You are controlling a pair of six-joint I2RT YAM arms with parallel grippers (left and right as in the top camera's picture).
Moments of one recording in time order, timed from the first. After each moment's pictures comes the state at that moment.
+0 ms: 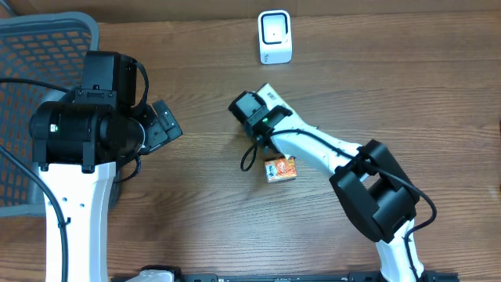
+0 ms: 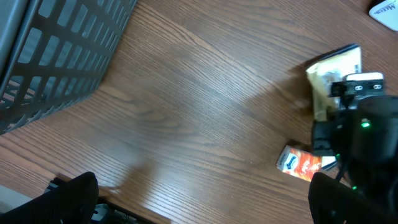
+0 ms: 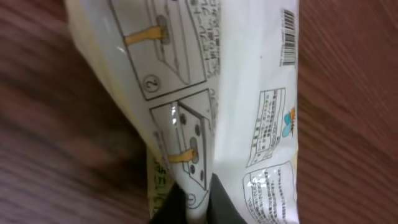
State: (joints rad) left arm -0.08 1.41 1.82 -1.65 -0.10 -0.63; right arm 0.73 2.15 1.54 -0.67 0.42 0.01
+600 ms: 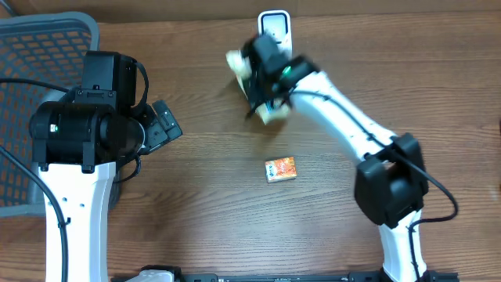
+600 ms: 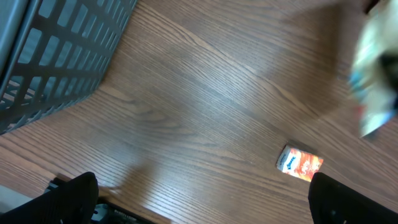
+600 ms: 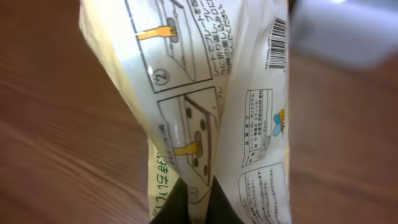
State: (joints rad) left arm -0.08 1.41 1.82 -1.65 -0.10 -0.63; right arm 0.55 2.18 1.99 -0.76 -0.10 0.20
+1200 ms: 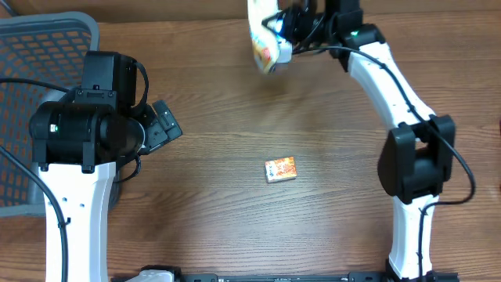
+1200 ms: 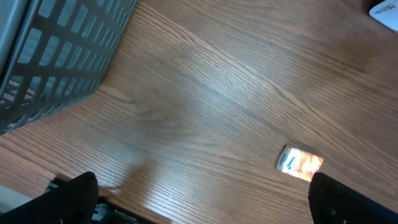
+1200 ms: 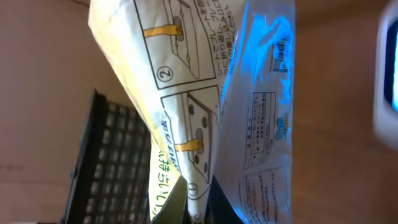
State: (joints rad) left arm -0.08 1.41 1.82 -1.65 -0.10 -0.63; right arm 0.27 2.26 2.03 -0.33 -0.83 0.72
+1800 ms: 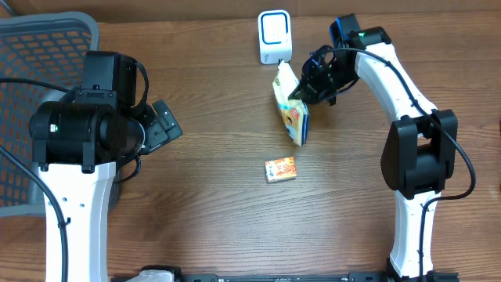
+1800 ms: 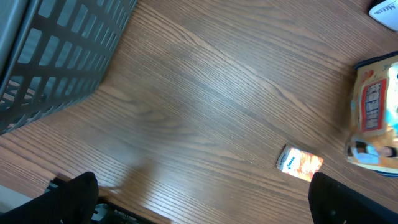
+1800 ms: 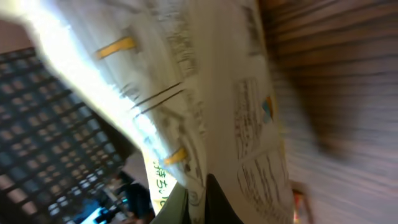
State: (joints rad) left arm -0.08 1.41 1.82 -1.65 -0.10 -0.63; right arm 0.21 2.29 2.00 -1.17 -0.75 0.50
